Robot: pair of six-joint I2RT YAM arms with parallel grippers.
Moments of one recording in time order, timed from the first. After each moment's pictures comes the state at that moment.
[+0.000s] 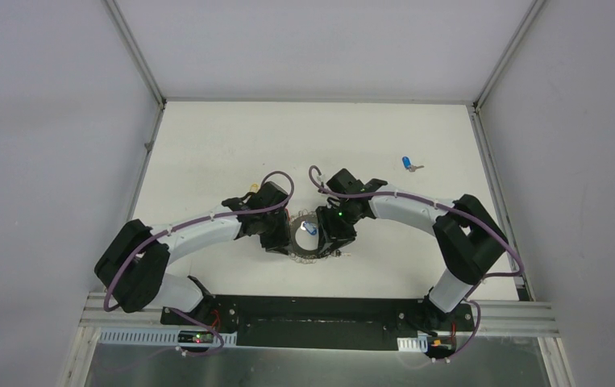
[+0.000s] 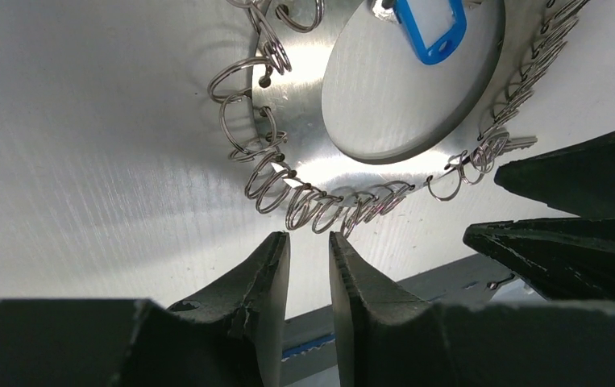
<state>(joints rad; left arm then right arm) -0.73 1.38 0.74 -0.48 0.23 -0.93 0.78 1.68 1.04 -0.62 -0.42 0.51</state>
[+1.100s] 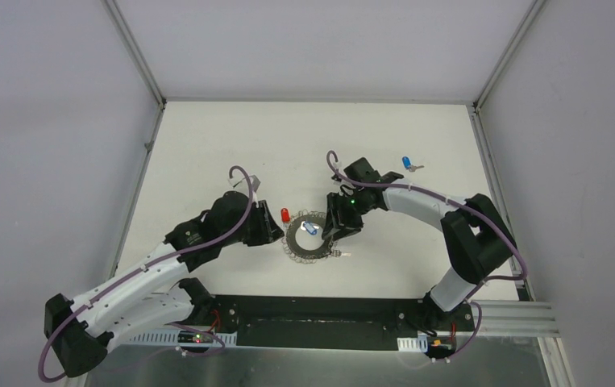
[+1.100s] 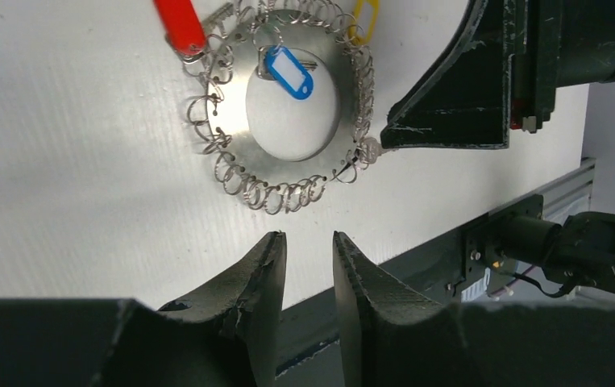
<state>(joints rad) -0.79 0.84 0.67 -0.50 0.03 -0.85 0.64 1.65 1.01 -0.56 -0.55 0.53</state>
